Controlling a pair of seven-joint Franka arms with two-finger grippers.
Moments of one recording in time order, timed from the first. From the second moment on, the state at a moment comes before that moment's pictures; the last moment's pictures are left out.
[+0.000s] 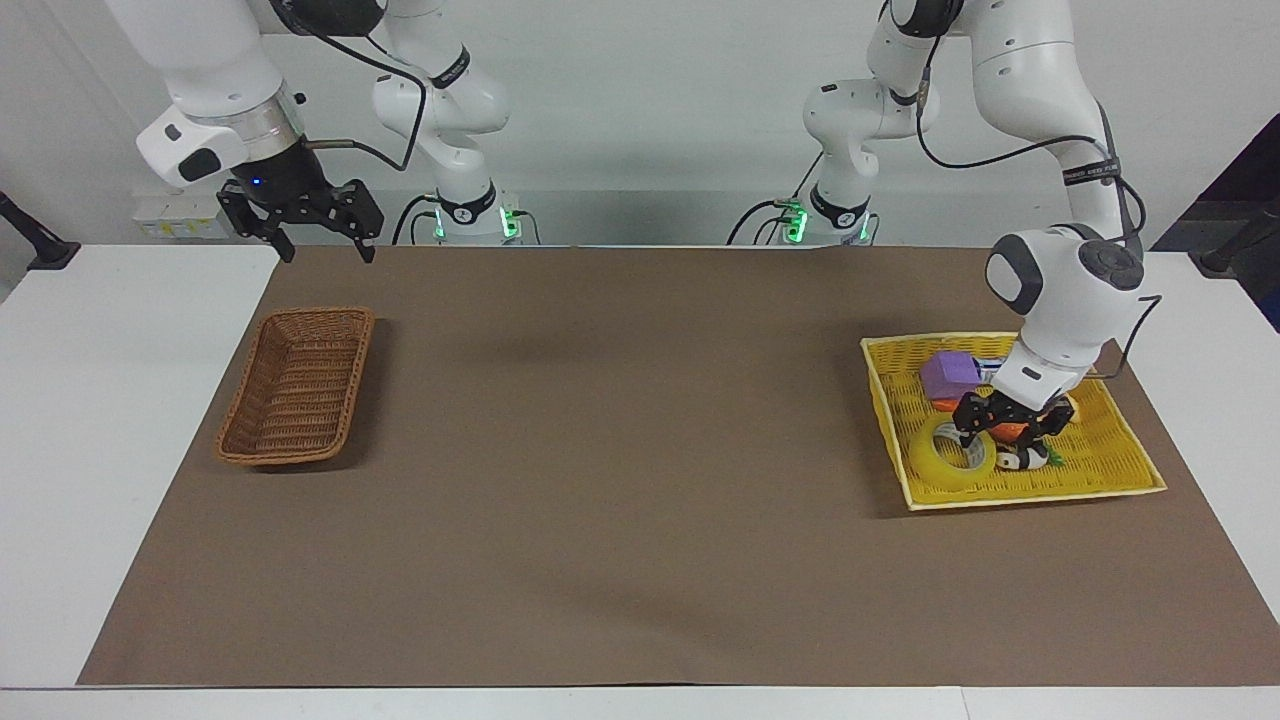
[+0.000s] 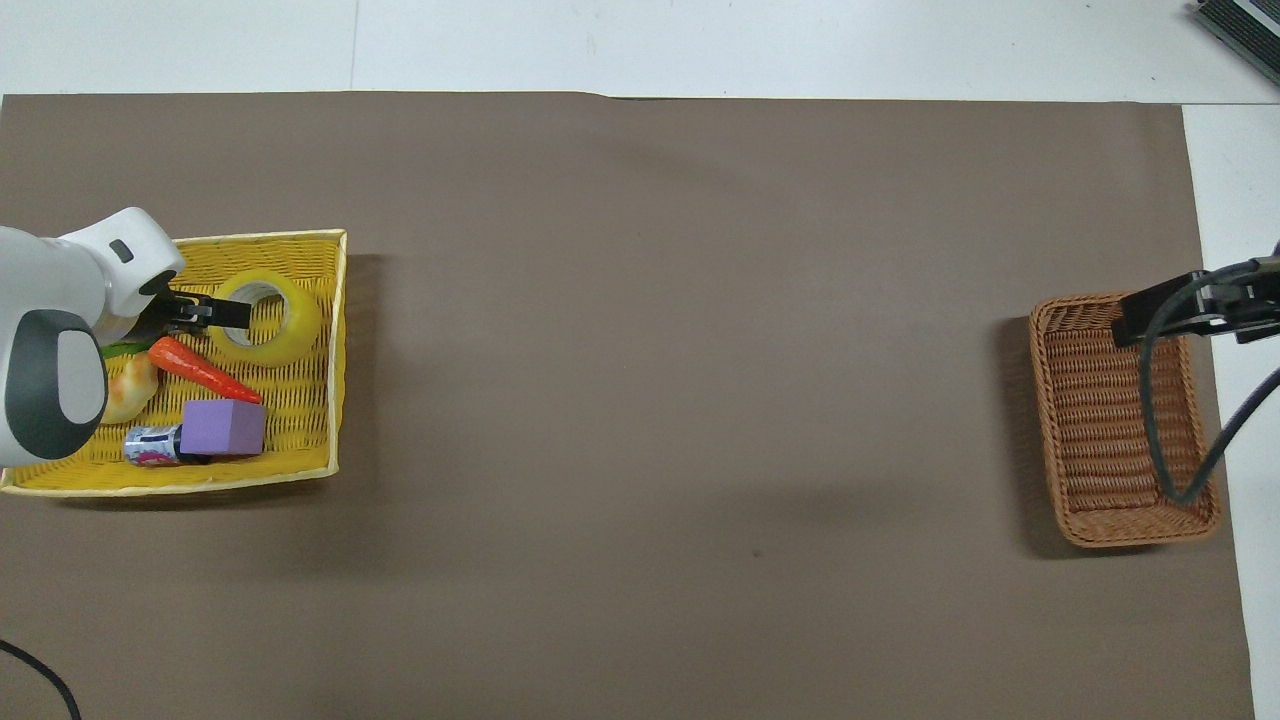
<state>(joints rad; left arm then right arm) 0.03 0.27 0.05 -2.01 -0.02 2.44 0.23 -0.03 0.04 0.04 -1.45 0.00 1.46 0.03</state>
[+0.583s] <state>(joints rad) 0.03 0.27 0.04 -2.00 -0.02 2.44 0.29 -0.03 0.03 0.04 -1.49 0.04 1.46 0.03</state>
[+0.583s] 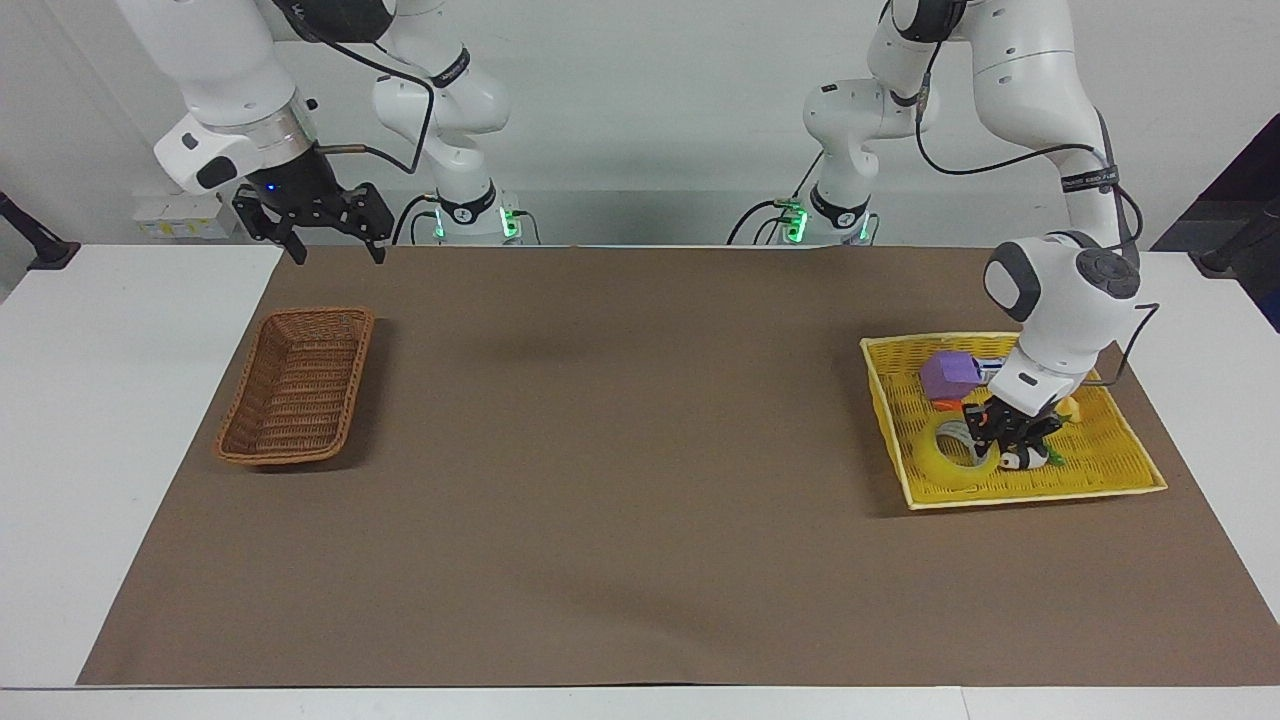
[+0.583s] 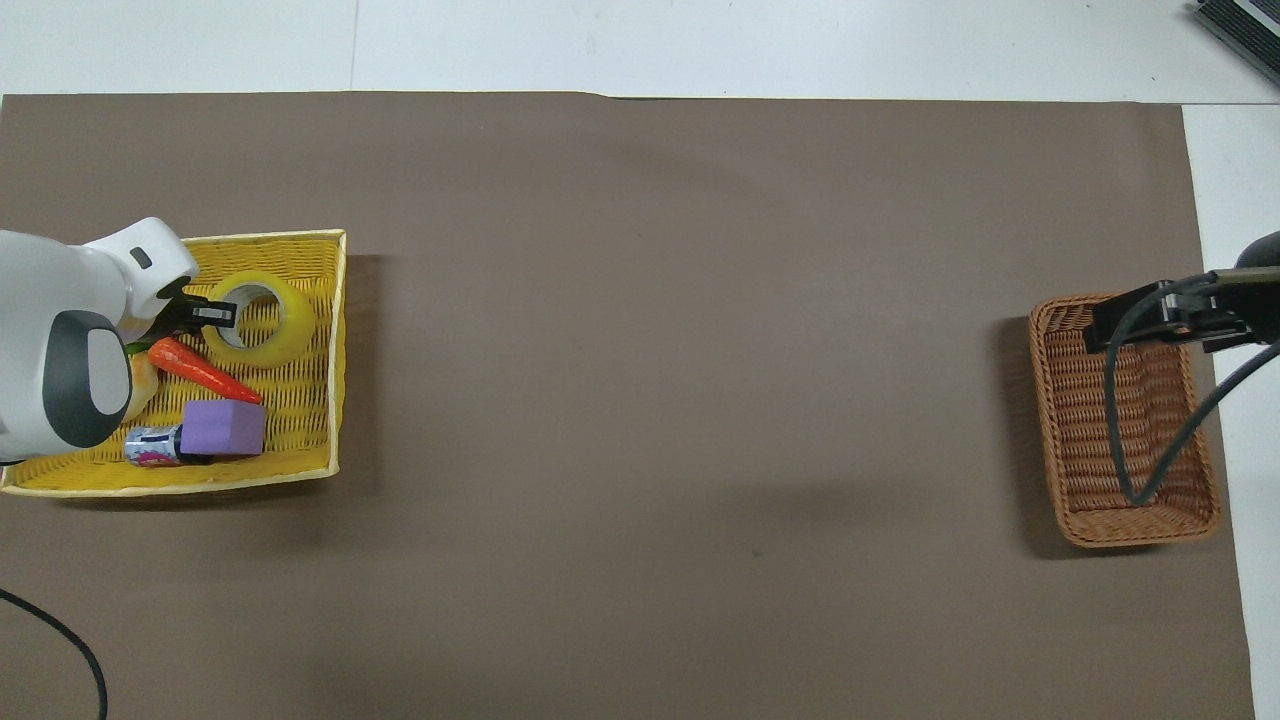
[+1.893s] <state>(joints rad) -0.36 0.10 0.00 -1.96 -0.12 2.30 -0.30 0.07 0.11 0.05 -1.77 0.52 1.78 -0.08</state>
